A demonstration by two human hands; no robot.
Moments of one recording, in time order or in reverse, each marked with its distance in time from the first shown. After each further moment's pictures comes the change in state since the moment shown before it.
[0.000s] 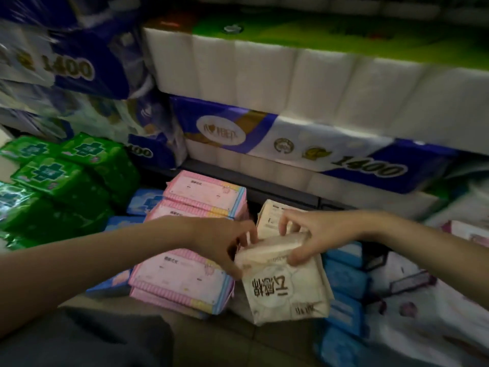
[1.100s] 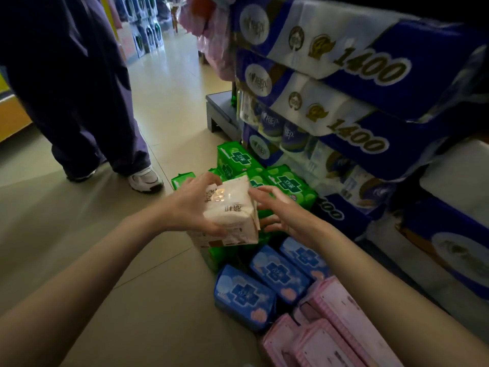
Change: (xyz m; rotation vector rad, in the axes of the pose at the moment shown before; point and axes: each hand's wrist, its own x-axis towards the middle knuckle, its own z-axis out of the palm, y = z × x) left_hand -0.310 -0.223 0.029 -0.341 1.076 -0.595; right_hand 0.250 -0.344 0.032 0.477 0.013 -0.384
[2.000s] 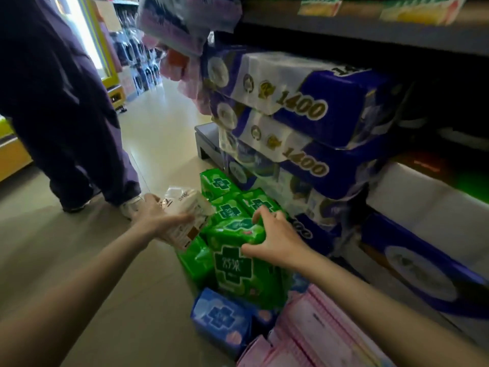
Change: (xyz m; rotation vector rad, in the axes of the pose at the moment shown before) left_hand 0.025 0.008 0.010 -0.228 0.451 -0.654; right_hand -0.062 -0.015 -0.038 -0.817 0.188 -0.131
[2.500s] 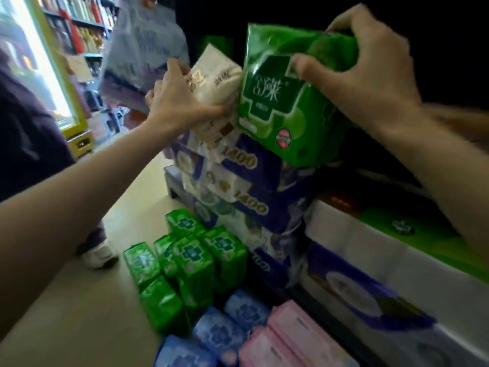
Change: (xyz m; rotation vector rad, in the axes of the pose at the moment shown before) left_hand -0.062 0.283 -0.077 -0.144 0.317 0.806; right_hand -0.091 -0.031 -0.279 -0.195 1.168 -0.320
